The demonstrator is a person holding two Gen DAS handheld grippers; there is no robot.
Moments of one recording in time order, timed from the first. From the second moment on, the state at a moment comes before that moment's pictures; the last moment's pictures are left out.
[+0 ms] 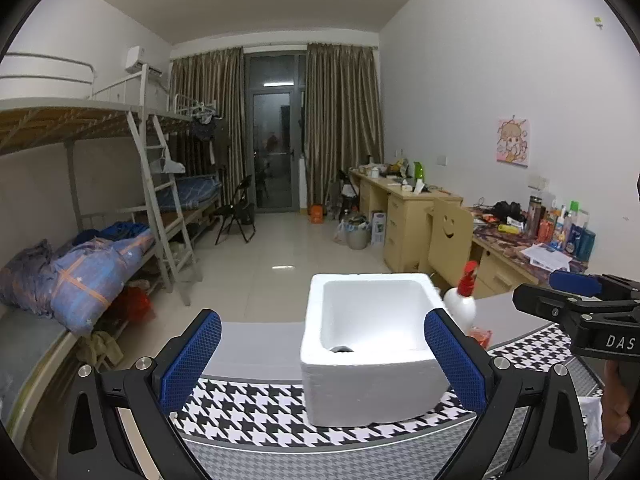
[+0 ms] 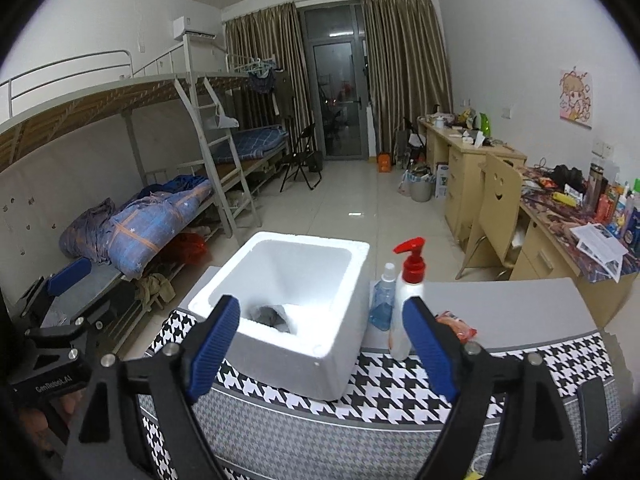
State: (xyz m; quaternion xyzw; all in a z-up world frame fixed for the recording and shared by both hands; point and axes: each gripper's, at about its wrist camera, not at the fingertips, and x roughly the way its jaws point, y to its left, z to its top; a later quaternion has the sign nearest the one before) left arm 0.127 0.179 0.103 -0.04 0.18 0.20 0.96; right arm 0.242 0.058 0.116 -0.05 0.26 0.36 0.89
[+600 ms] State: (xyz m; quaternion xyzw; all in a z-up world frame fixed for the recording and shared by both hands) left arm 0.100 0.138 0.122 -0.02 0.16 0.17 0.97; right arm 0.205 0.009 0.129 -0.04 0.22 0.36 0.90
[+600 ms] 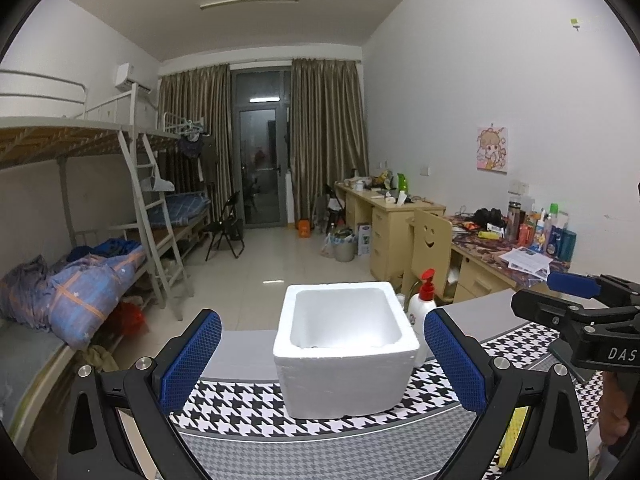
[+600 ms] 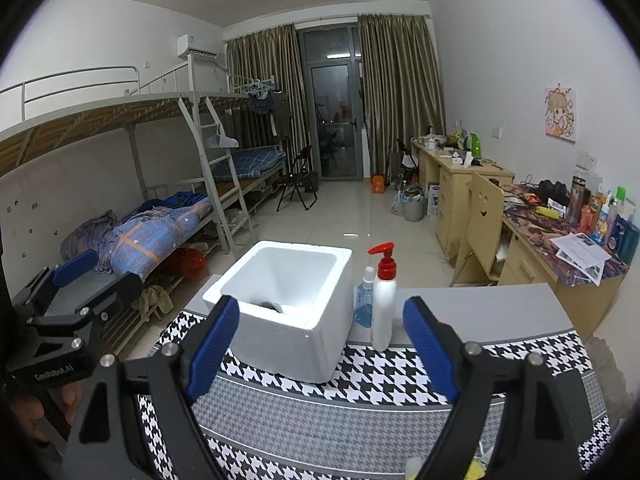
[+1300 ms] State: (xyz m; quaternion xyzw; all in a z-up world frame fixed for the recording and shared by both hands) left arm 0.077 0.090 0.114 -0.02 0.14 0.11 0.98; right arm 0.163 -0.034 0.126 -0.05 0.19 0.35 0.92
